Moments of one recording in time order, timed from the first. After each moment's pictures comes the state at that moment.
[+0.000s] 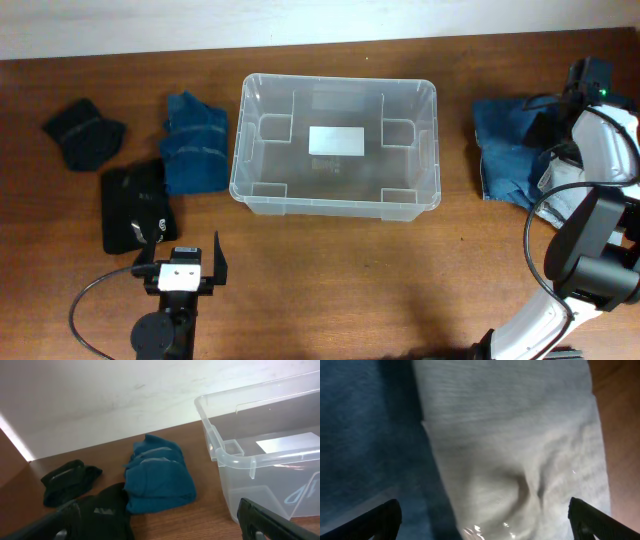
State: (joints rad) left arm -0.03 0.01 0.01 -0.08 -0.02 0.22; right arm -0.39 1.98 1.60 -0.88 0.31 0.23
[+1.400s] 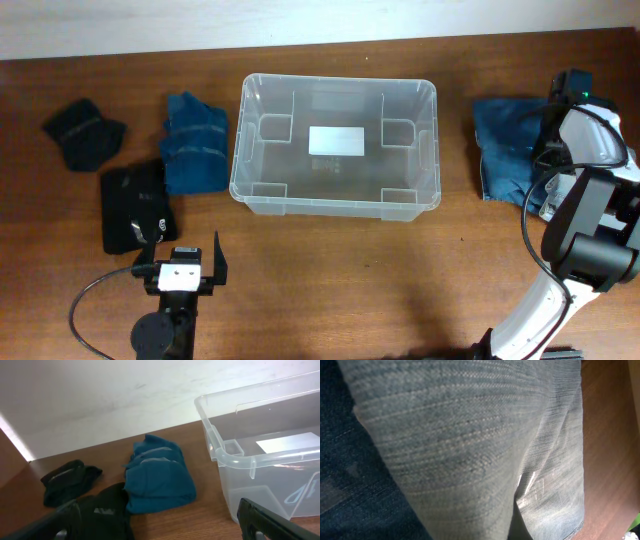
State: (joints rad) left arm -0.03 0.01 0.01 -0.08 -0.02 0.22; right arm -0.38 2.09 1.61 -0.92 0.51 0.19
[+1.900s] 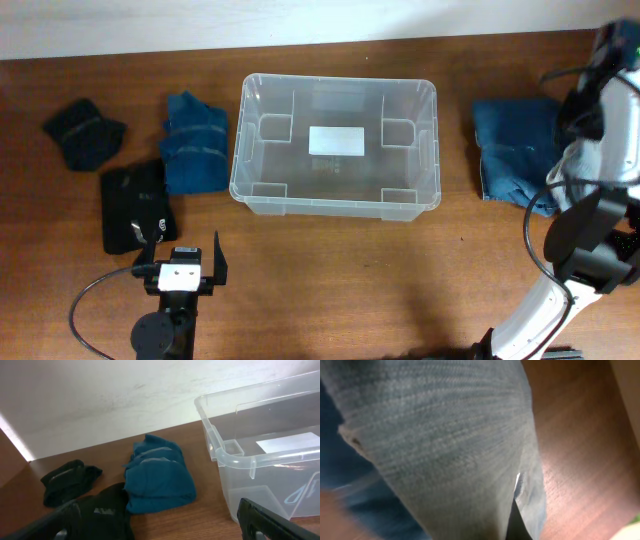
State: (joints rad) left arm -0.03 0.01 0.01 -0.08 -0.02 0.22; right arm -0.40 2.09 2.10 -1.35 0.29 0.17
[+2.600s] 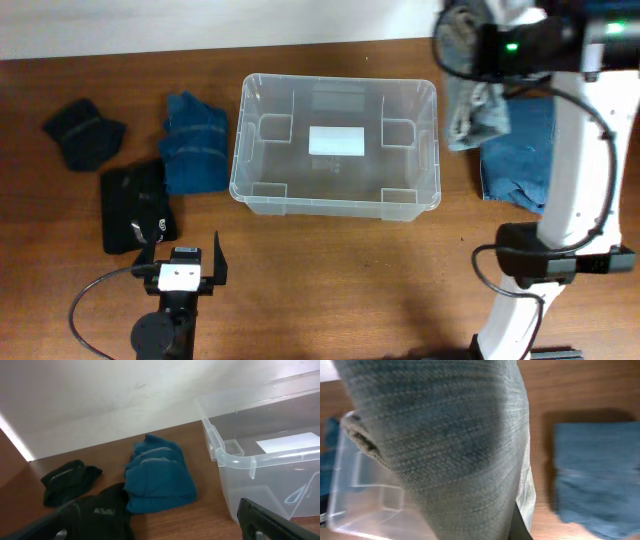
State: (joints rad) left arm -0.03 0.01 0.01 -0.08 -0.02 0.22; right arm 0.03 2.06 2.75 -1.69 -0.13 0.14
